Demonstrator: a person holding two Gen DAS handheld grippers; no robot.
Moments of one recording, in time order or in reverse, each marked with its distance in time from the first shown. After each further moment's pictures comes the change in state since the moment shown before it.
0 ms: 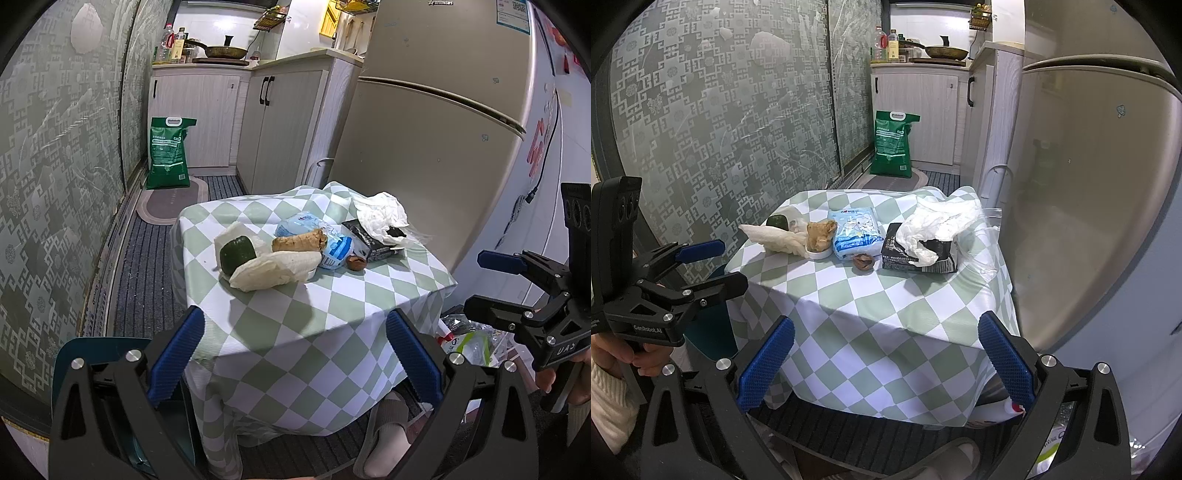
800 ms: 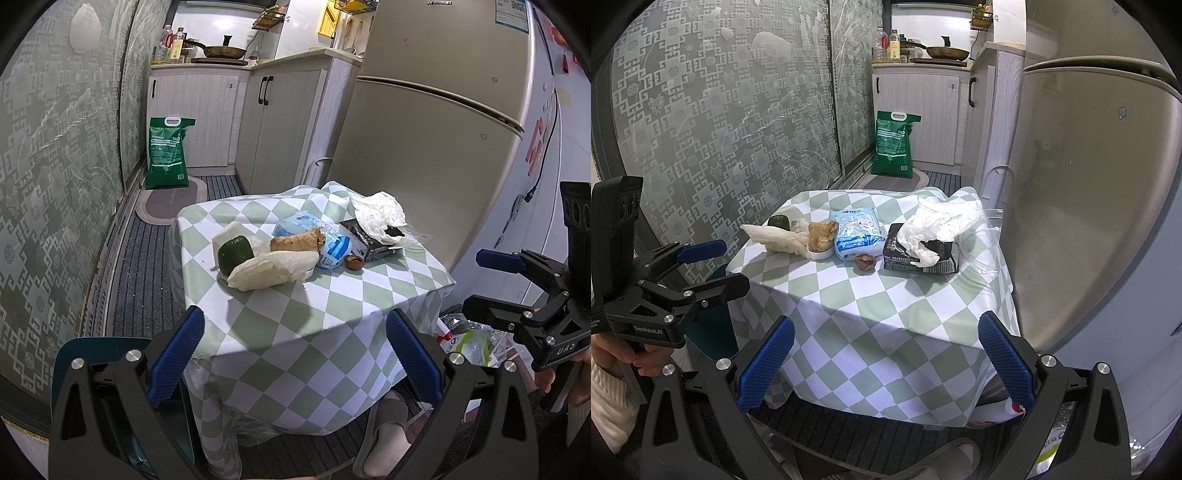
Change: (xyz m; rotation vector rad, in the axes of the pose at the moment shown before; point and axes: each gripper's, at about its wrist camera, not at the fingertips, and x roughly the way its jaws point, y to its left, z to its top) left arm -0.002 -0.004 0.003 0.001 0.003 0.000; right arm -0.001 0.000 0.001 0.000 -0.001 0.000
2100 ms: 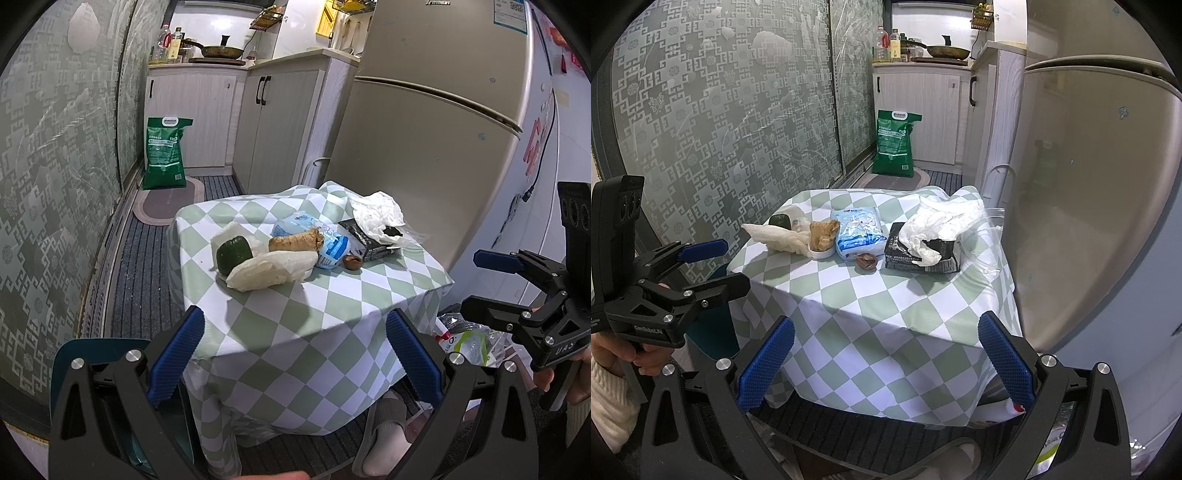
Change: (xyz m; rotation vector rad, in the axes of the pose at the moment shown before) left arm 0.002 0.002 -0.001 0.003 -0.008 -0.012; right arm 0.002 0.000 0.001 0.002 0.000 0.008
